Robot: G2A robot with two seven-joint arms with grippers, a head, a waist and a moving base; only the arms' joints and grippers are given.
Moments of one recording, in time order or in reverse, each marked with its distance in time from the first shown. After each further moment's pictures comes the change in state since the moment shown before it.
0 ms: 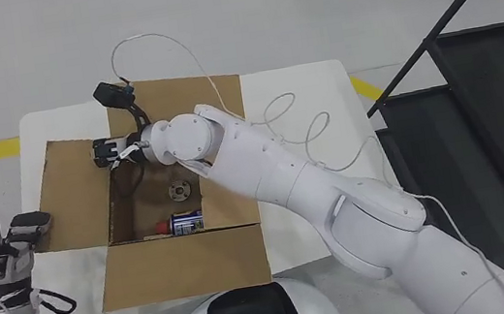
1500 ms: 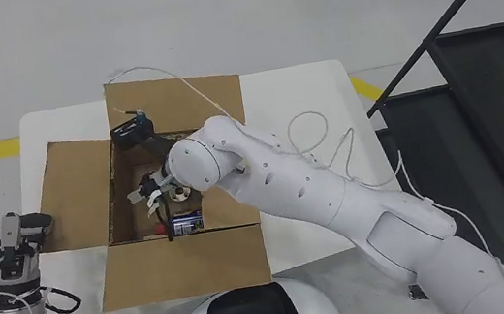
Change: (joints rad) left arm 0.021 -0.019 0.006 -0.025 0.238 -0.062 0.116; right arm -0.149 0.183 0.052 -0.615 -0.729 0.457 0.575
